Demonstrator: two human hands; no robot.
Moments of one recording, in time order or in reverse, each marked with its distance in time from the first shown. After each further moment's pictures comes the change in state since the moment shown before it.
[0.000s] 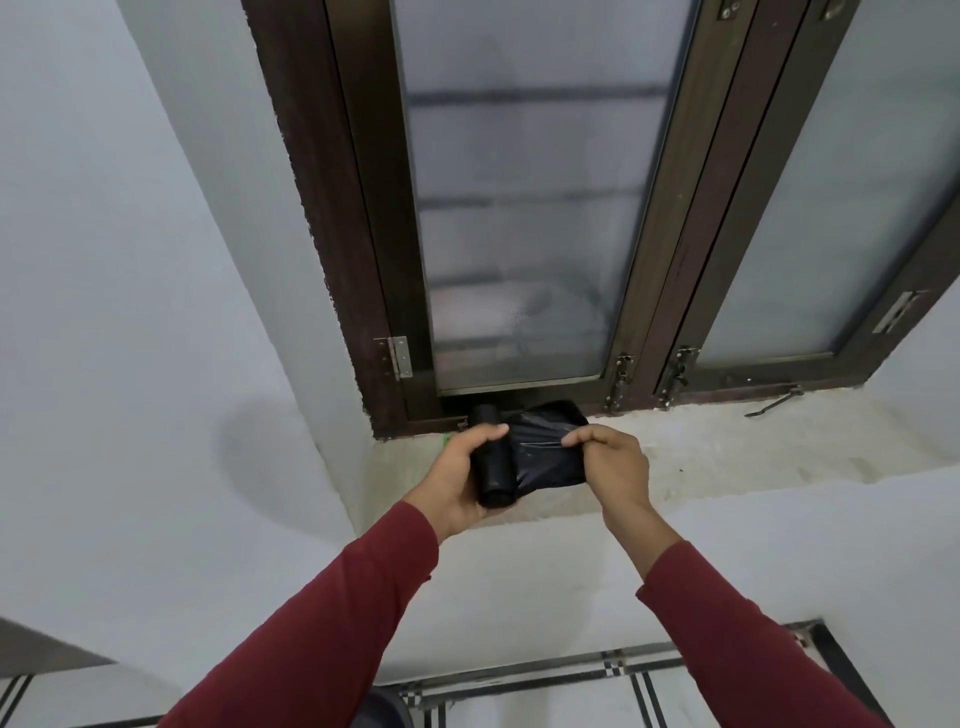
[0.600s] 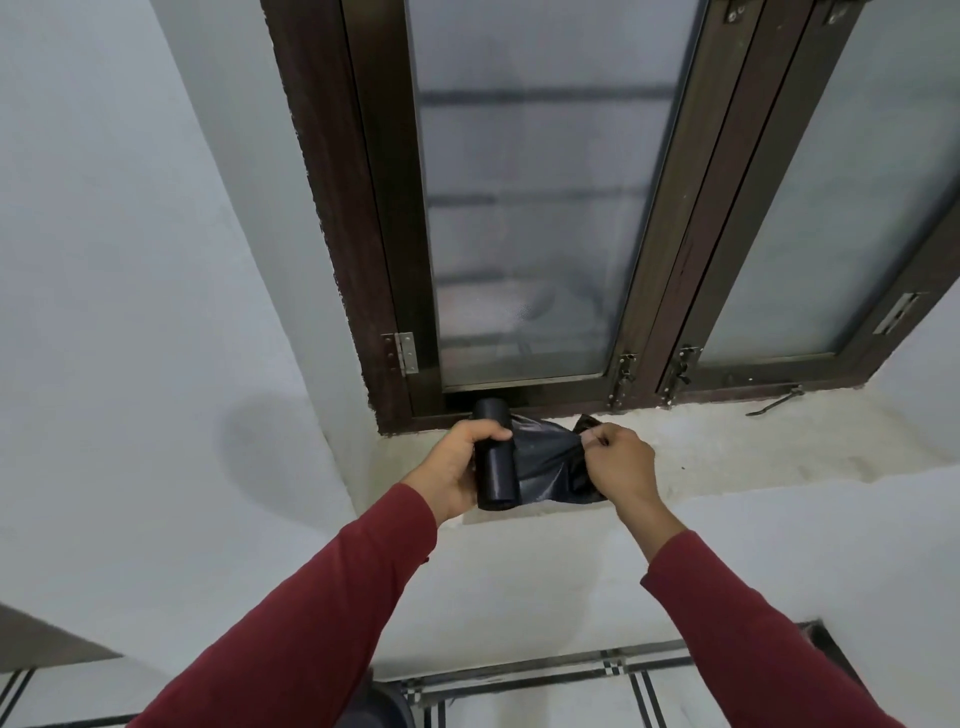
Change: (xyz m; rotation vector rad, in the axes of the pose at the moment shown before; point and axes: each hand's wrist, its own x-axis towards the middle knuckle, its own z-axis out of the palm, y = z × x) left_hand -0.015 0.013 0.000 0.053 0.092 0.029; right_hand 0.011 0.007 -0.006 -0.319 -0.037 -0.080
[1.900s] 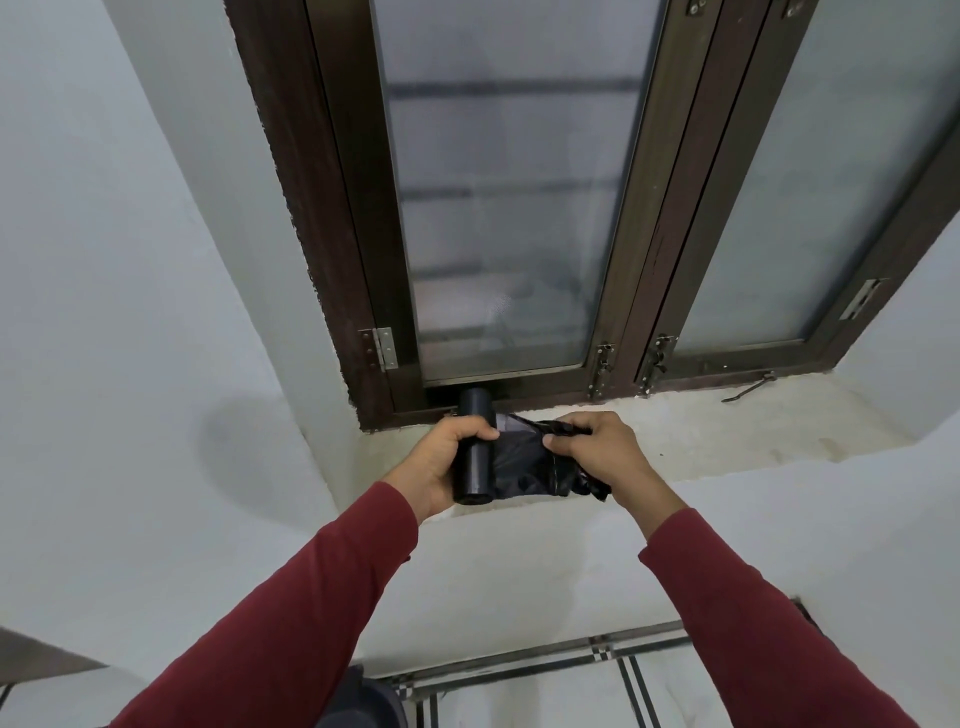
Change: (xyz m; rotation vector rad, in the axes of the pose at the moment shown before) left_hand -0.008 -0.002 0.005 0.035 -0.056 0.017; right_hand 0.000 -0.002 -0.020 0.193 -0.217 0.043
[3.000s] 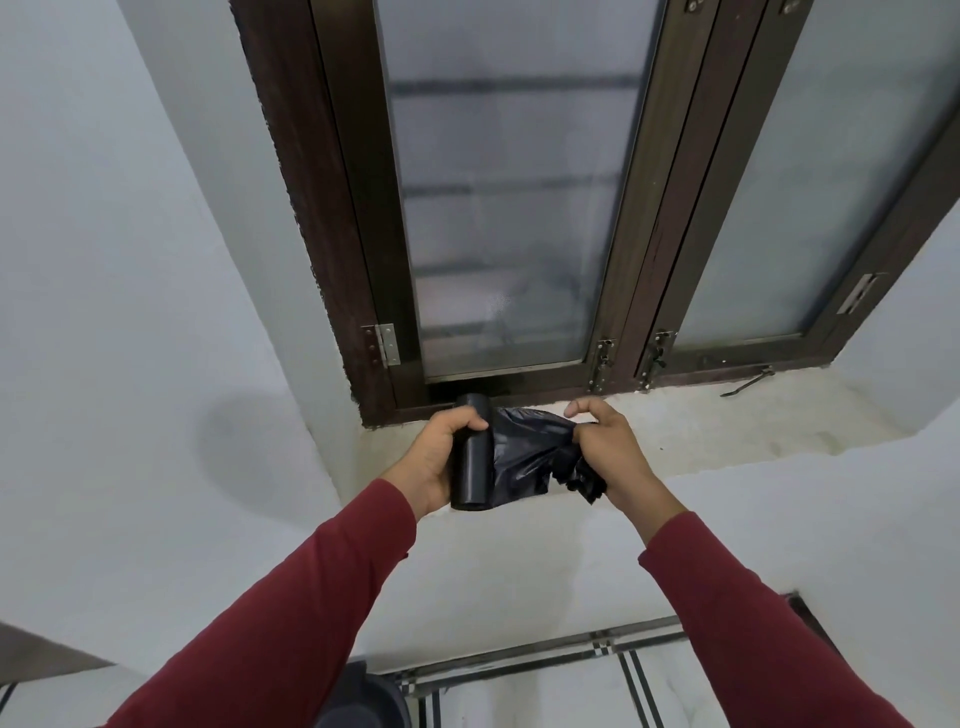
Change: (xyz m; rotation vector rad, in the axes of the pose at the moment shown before) left_hand -0.005 -0.002 -0.007 0.052 0.011 0.006; right_hand -0.004 0.005 0.007 0.157 0.052 0.044
